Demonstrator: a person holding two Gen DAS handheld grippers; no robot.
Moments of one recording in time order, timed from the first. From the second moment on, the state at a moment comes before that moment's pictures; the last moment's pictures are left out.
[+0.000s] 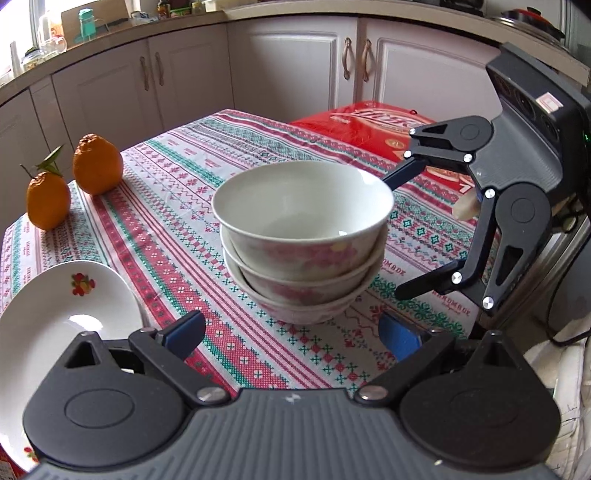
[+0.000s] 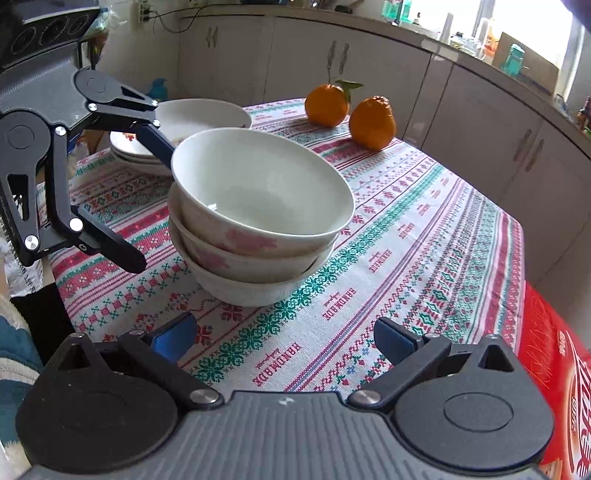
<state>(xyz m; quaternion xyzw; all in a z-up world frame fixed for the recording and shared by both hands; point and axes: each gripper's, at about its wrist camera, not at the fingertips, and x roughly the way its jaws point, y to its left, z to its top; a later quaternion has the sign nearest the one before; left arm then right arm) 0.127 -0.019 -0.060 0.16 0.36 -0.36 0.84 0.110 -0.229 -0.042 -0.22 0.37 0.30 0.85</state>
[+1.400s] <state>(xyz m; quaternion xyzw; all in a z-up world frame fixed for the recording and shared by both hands) 0.175 -0.038 -0.067 0.22 0.39 -0.46 0.76 0.175 -0.203 -0.039 -0.30 0.38 0.47 0.74</state>
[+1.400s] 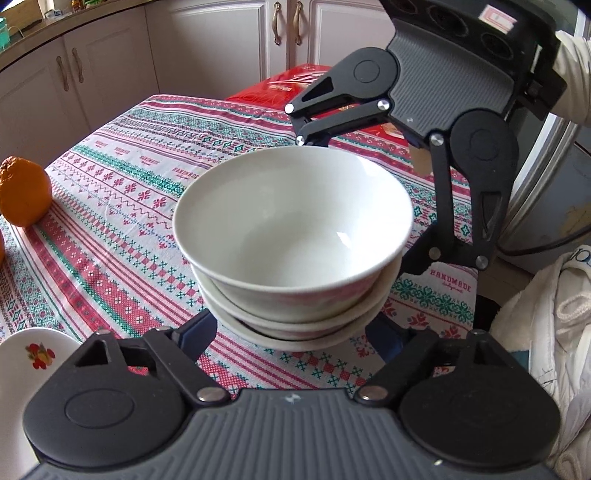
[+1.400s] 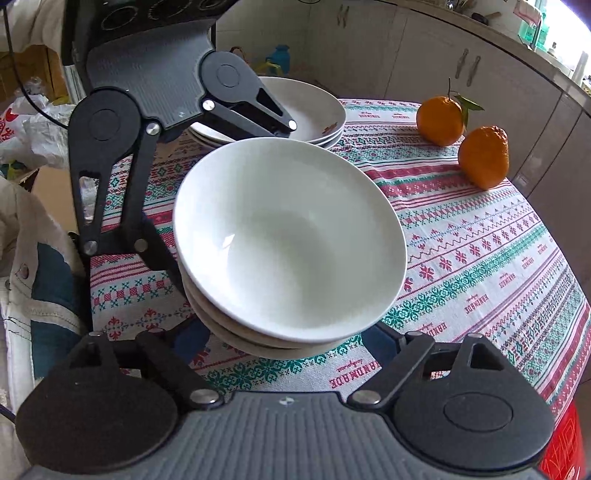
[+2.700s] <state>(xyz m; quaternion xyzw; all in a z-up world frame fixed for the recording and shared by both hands) 0.183 -0.040 -0.061 0.24 0.39 -0.50 0.74 0.177 -0.201 -0.043 -0.28 0.39 0.48 0.74</state>
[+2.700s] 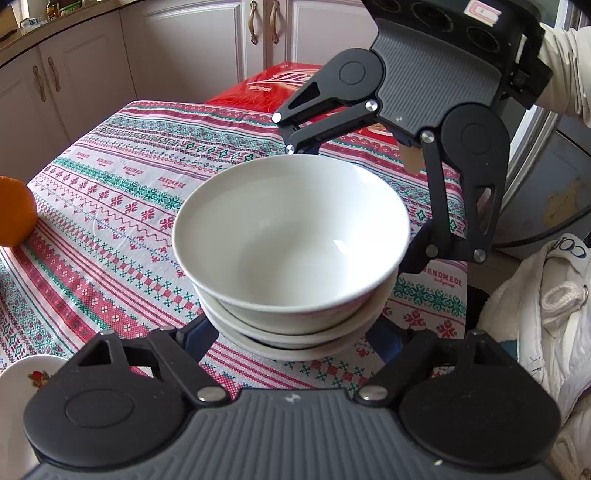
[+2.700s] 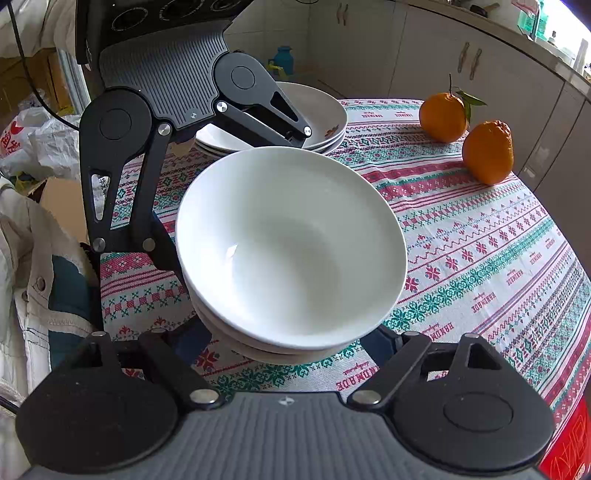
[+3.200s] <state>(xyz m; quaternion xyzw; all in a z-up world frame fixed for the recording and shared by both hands) 0.179 -0.025 -0.045 0.23 0.37 -0.49 0.75 0.176 -0.192 -0.025 -0.29 0.39 0.48 0.73</state>
